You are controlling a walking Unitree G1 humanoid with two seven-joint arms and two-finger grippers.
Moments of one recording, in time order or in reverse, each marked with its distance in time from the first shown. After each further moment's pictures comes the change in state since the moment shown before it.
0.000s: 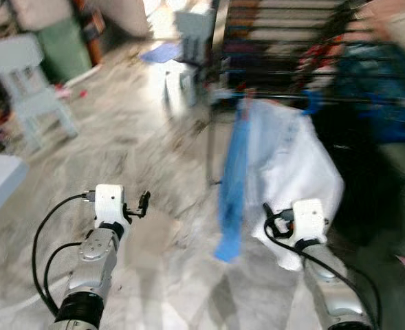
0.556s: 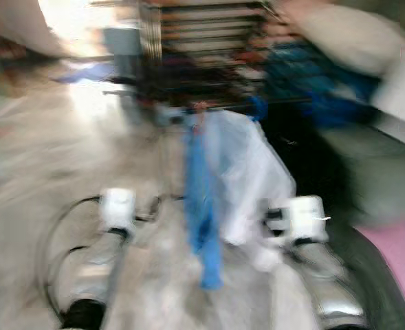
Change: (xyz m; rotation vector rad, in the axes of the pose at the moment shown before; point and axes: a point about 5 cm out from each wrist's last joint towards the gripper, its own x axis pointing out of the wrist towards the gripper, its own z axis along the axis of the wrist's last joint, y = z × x) left arm -0.008 -0.008 -0.007 0.007 0.023 -0.059; right arm -0.003 0.025 0.009 -0.003 -0.041 0.059
